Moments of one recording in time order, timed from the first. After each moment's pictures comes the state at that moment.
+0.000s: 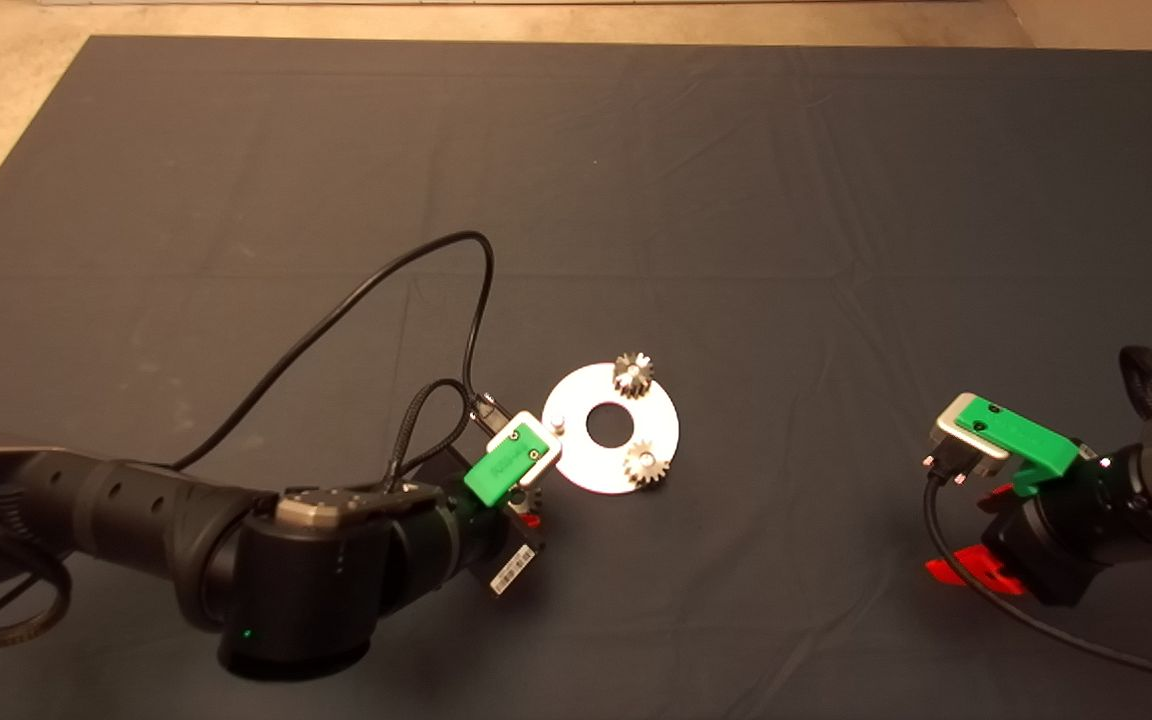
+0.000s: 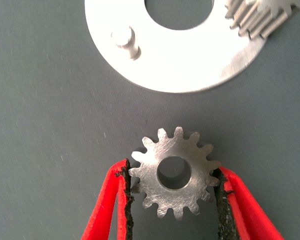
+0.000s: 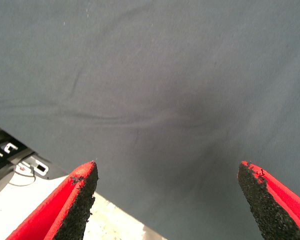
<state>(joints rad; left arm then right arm) -0.03 2.49 -0.57 1.14 1.54 -1.01 0.32 2.00 -0.42 -0.39 -1.46 0.97</state>
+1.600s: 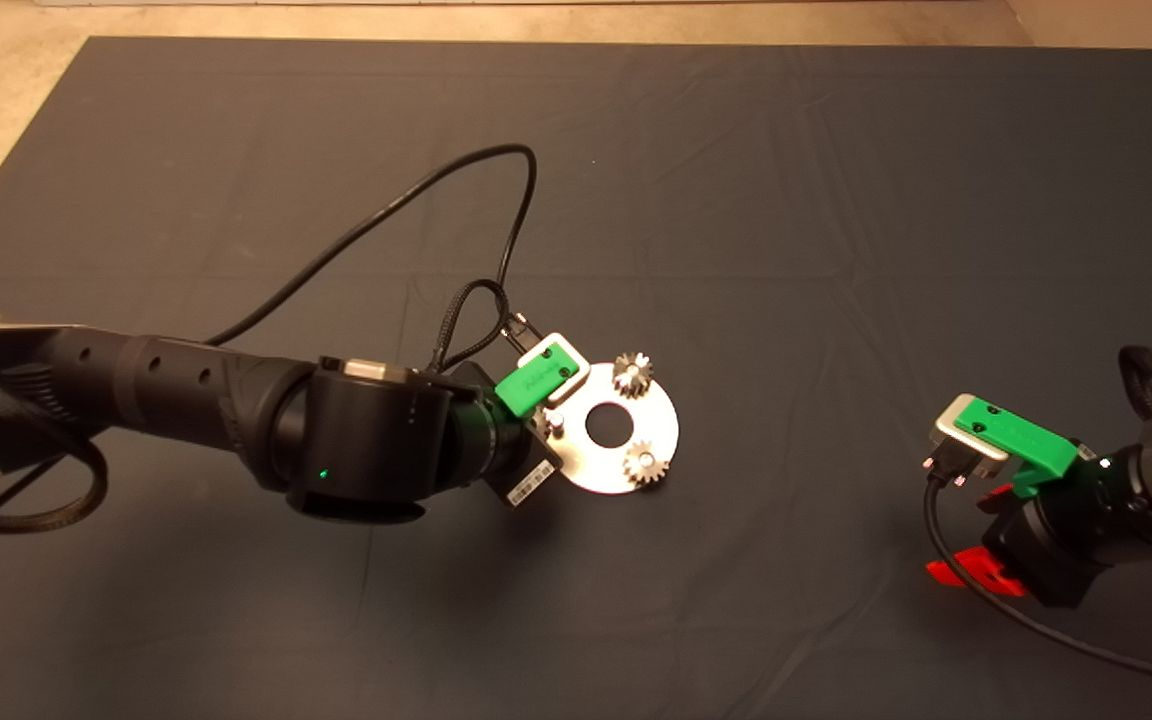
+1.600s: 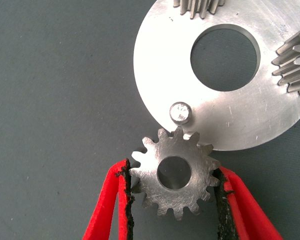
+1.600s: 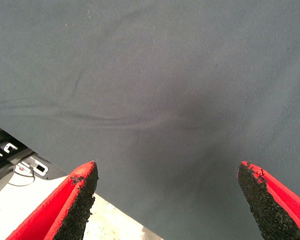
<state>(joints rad) -0.19 2.58 -0.70 0.97 1.53 -0.95 0.32 2.00 -0.42 -0.39 -1.46 0.97</state>
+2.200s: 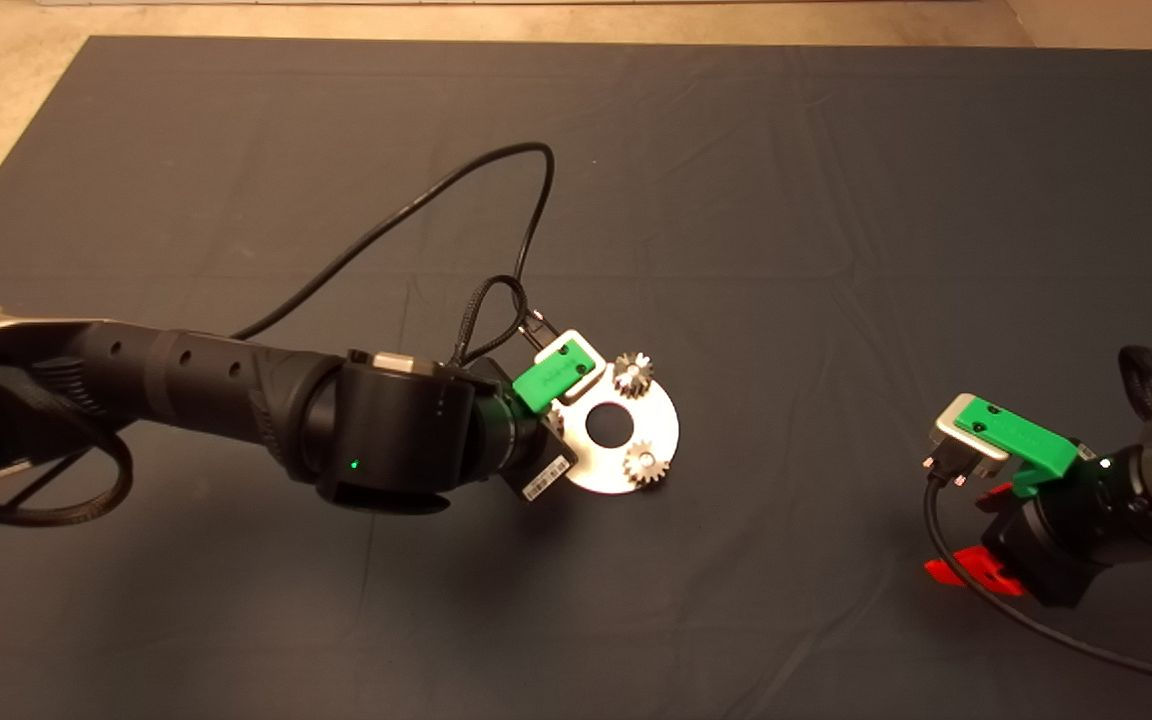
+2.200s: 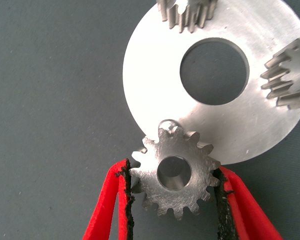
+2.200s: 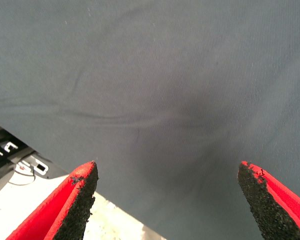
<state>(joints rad) -0.19 2.61 -0.72 0.97 1.53 -0.95 0.32 2.00 -0.42 -0.39 -1.46 0.97</state>
